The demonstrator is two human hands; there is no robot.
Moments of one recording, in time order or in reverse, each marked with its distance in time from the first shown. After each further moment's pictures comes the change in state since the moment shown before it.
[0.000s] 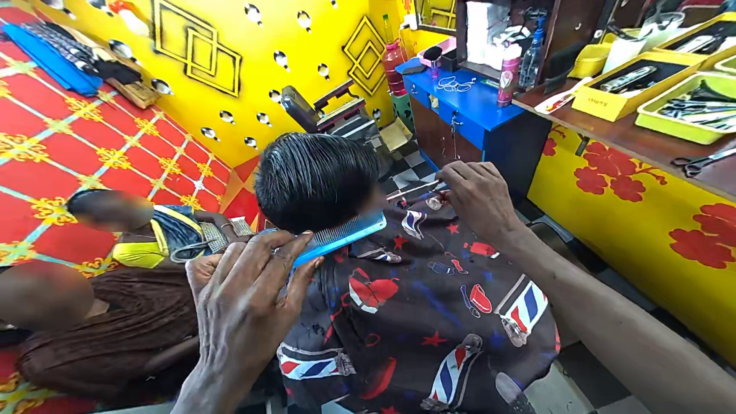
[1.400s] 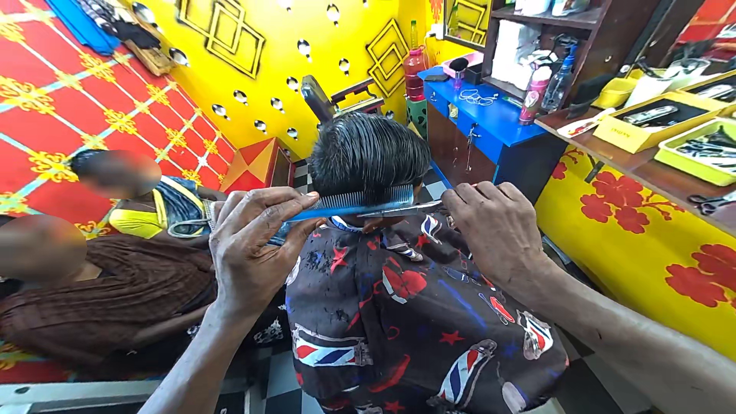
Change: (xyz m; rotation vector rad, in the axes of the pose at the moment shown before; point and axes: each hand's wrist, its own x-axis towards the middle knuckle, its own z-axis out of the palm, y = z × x) left_hand -0.004 -0.075 0.019 -0.376 0.267 -0.035; right_hand 0.031 -0.115 -0.050 -0.331 -0.169 -0.084
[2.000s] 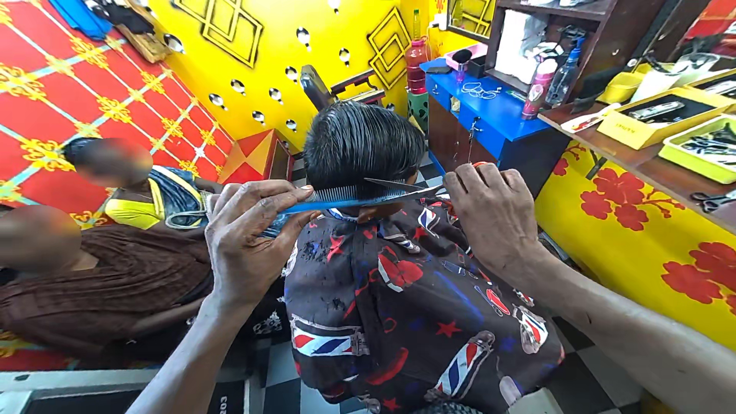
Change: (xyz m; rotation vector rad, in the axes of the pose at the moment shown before) left_hand -0.008 -0.008 -0.001 -0.005 -0.028 -0.045; right_hand 0.005 0.001 0.014 -0.077 0.014 0.026
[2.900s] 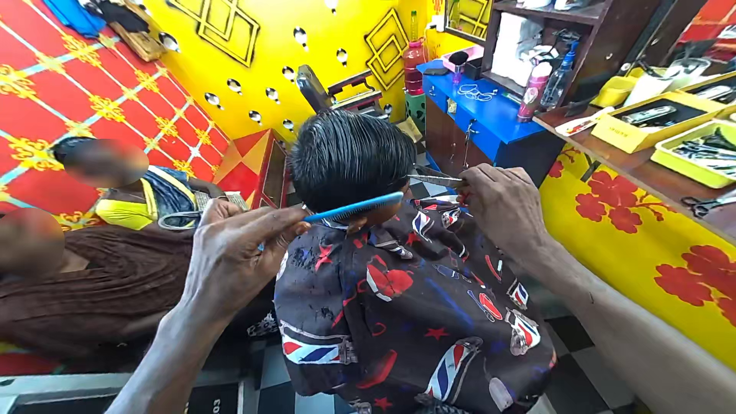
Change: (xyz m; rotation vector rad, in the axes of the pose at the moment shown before) left_hand 0.004 0.010 -0.013 0.072 -0.250 0.025; right_hand -0.011 0.056 0.041 0.371 0.056 0.045
